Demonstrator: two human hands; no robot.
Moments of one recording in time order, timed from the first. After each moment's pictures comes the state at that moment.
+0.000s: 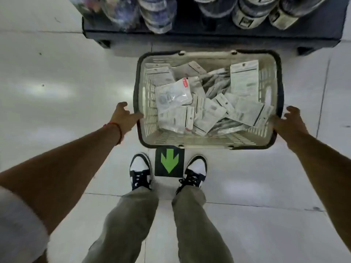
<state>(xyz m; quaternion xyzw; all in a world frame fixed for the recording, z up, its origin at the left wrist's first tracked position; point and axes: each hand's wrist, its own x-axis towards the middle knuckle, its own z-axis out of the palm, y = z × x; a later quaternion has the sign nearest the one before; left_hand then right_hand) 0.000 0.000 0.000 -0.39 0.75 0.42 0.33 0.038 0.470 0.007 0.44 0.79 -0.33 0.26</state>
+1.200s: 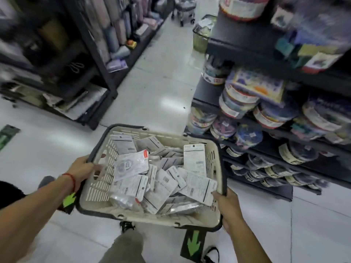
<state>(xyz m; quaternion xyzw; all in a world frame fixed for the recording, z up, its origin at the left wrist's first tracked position) -0.023 -0.414 0.508 -0.44 0.73 0.49 0.15 -0.036 0.042 0.485 0.33 0.70 -0.59 0.24</state>
